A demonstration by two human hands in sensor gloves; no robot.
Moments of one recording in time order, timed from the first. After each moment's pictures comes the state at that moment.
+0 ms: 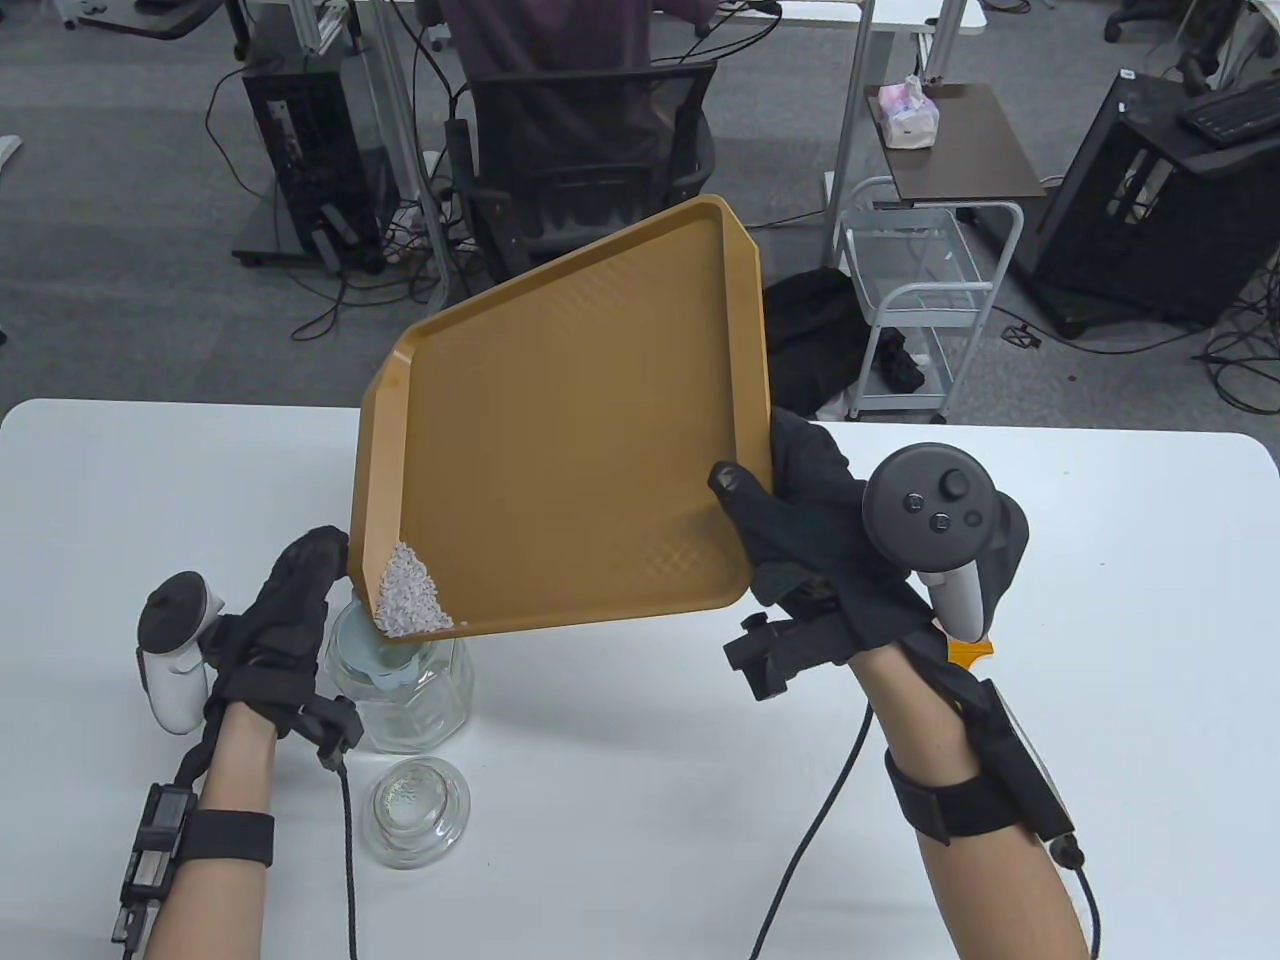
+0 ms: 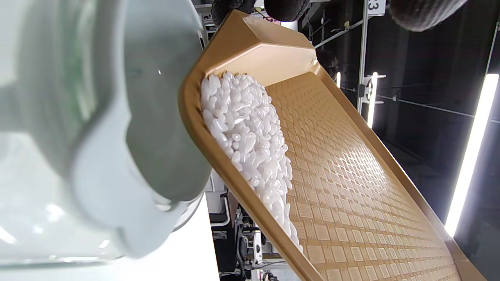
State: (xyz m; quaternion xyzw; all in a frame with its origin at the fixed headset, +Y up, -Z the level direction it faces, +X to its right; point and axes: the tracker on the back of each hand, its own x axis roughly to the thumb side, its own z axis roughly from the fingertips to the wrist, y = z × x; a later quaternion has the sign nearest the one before) left_hand -0.357 -0.690 -0.380 -0.06 -0.02 0.68 0.73; right_hand 0.116 -0.473 -0.333 0.13 -0.18 0.86 0.46
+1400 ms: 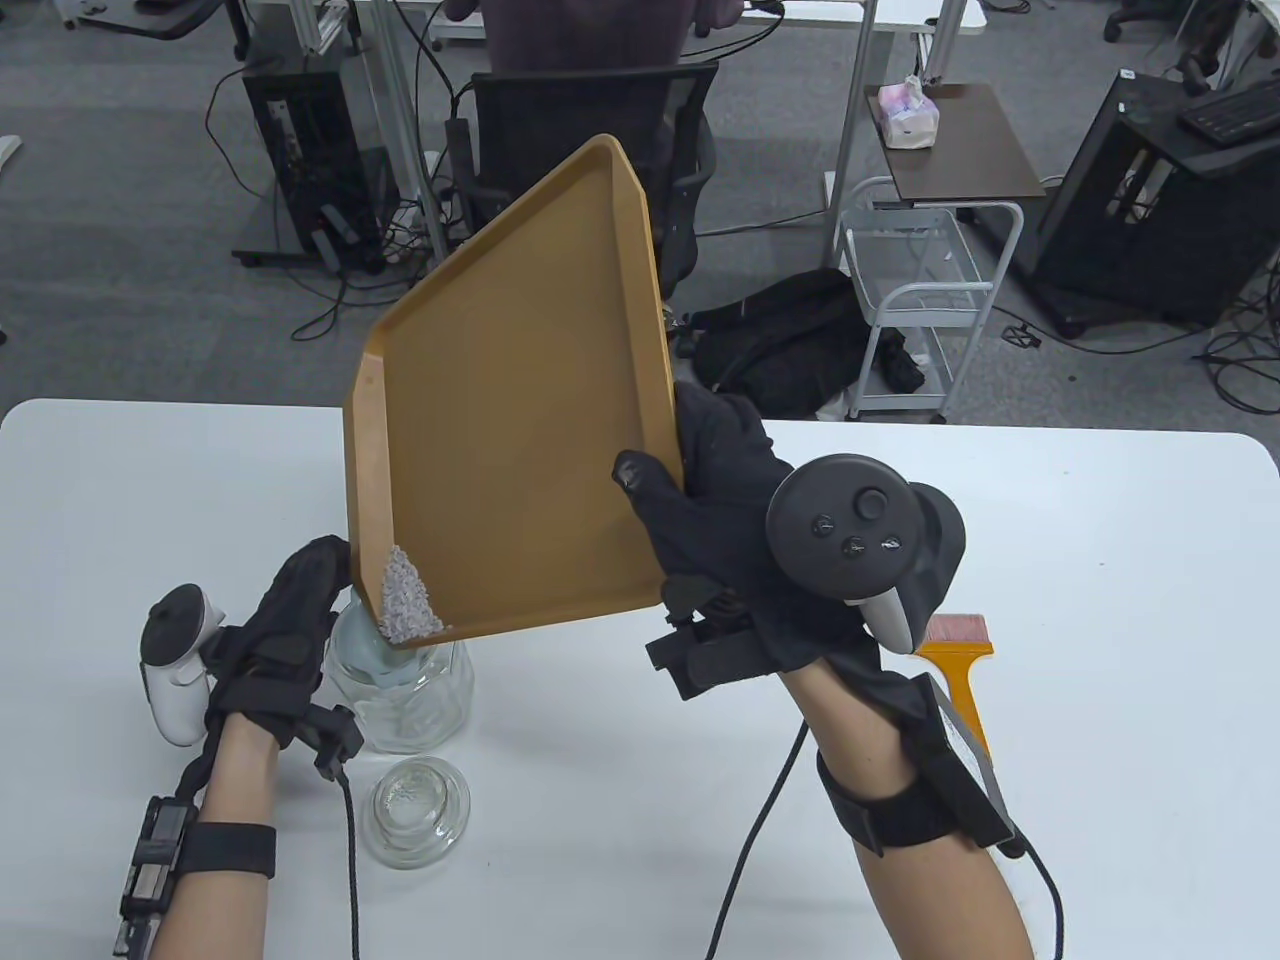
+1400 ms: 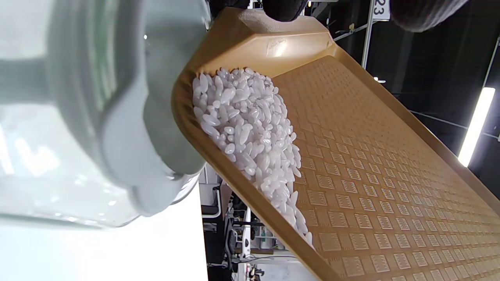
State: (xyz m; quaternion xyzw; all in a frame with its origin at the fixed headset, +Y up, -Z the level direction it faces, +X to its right) left_hand -0.356 -0.697 -0.372 -0.07 -0.03 0.70 0.71; right_hand 0.060 -0.424 -0.301 0.18 -0.25 0.86 0.41
